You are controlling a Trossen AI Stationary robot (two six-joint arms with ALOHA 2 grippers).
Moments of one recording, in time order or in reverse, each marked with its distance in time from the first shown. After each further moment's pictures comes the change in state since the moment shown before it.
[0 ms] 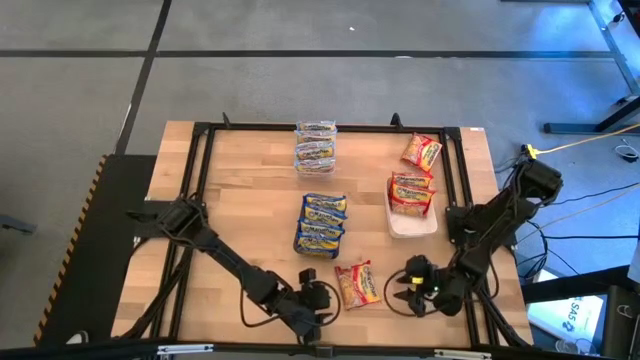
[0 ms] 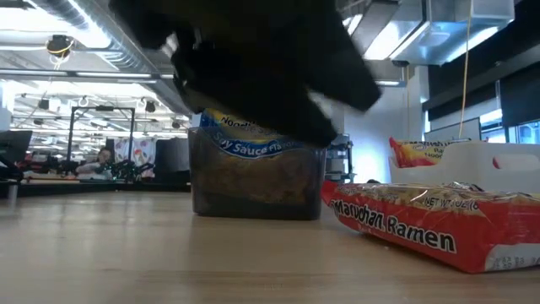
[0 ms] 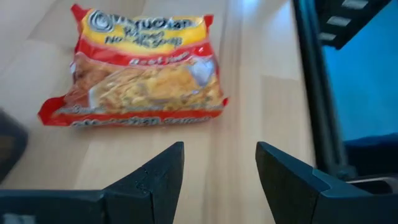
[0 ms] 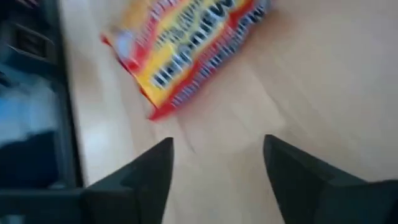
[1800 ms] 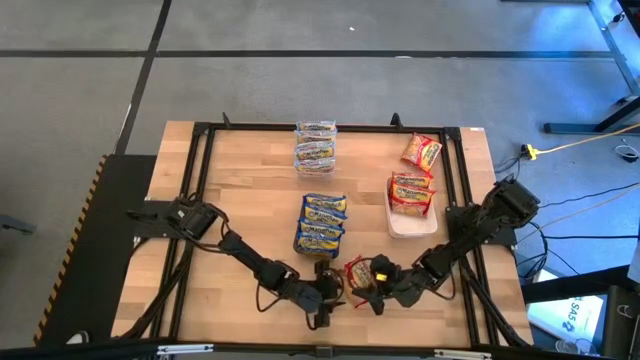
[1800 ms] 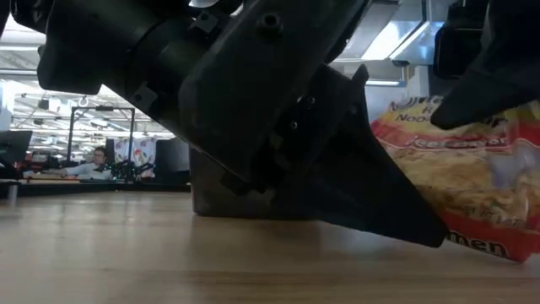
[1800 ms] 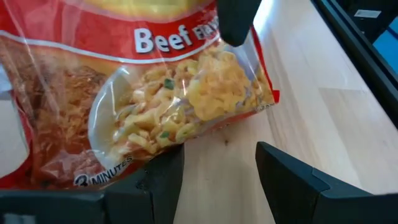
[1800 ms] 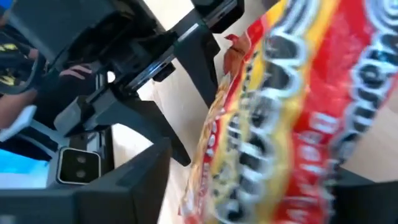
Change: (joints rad) left arm 0.105 0.153 -0.149 0.525 0.026 0.267; right arm -0.260 0.304 0.117 0.553 0.008 -0.221
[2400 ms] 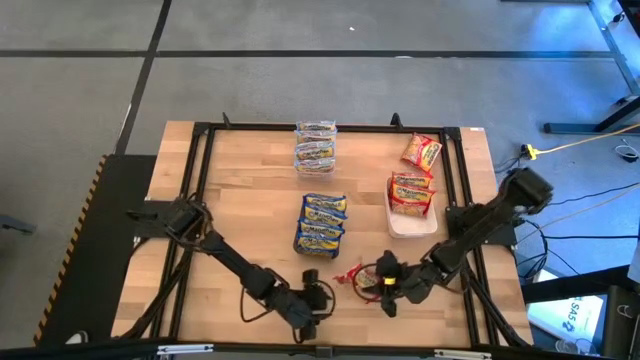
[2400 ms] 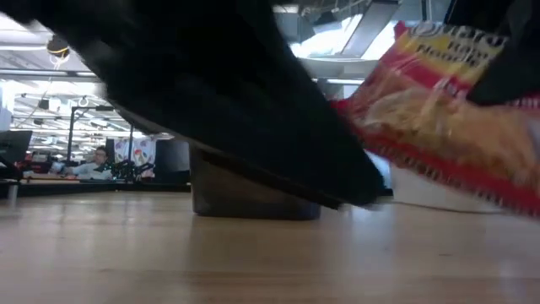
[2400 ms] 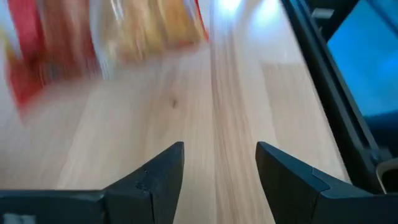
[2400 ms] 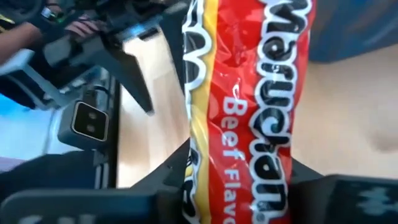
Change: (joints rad) left arm -0.087 -0.102 0.001 -0.195 0.005 -0.095; right arm 0.003 -0.129 0.000 -0.141 -0.073 -0.250
